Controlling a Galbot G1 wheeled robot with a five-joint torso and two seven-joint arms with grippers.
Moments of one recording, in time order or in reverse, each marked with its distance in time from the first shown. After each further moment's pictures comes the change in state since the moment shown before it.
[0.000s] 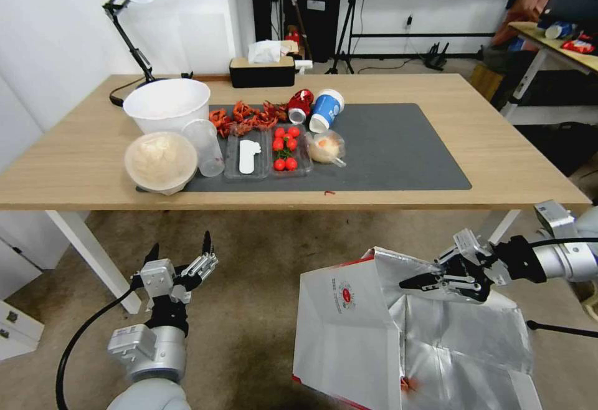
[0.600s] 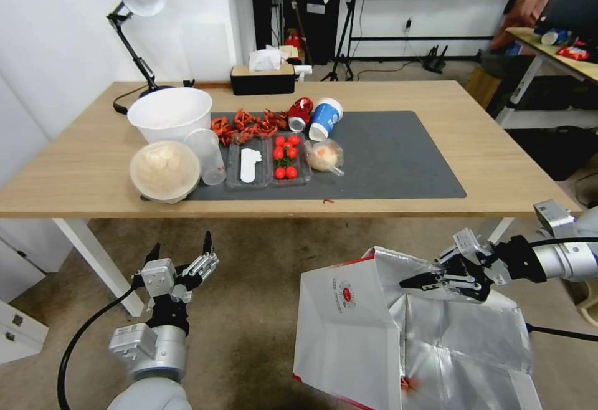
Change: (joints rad) left arm -0.002 0.001 0.001 0.002 -0.002 0.002 -0.001; right arm 0.001 -0.001 -0.001 -0.001 0.000 0.000 0.001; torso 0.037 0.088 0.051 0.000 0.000
